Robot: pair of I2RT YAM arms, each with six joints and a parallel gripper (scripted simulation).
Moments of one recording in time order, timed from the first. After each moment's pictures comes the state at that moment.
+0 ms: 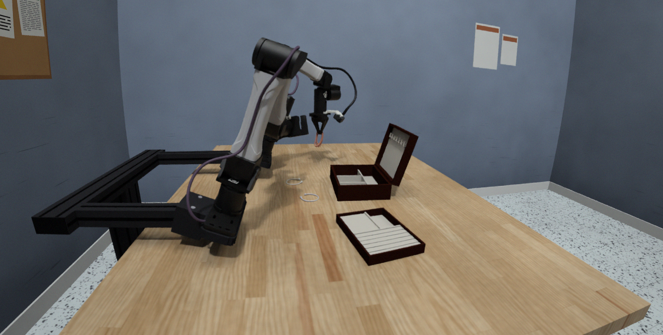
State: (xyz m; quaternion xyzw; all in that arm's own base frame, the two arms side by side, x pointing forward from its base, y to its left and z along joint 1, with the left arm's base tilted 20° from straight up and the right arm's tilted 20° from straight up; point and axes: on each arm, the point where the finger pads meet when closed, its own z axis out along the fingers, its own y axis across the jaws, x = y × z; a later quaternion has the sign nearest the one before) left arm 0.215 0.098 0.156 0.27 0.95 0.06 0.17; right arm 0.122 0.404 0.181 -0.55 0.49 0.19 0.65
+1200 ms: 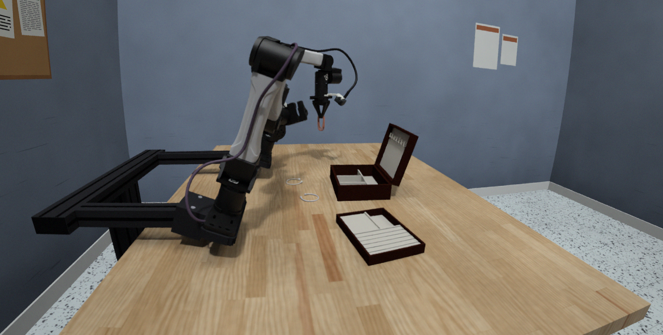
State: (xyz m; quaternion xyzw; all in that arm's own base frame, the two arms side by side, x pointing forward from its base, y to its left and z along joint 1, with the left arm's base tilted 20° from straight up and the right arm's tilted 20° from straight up) left arm 0.192 0.082 0.227 0.30 0.94 0.06 0.17; right arm 0.105 0.391 0.231 -0.52 0.44 0.16 0.71
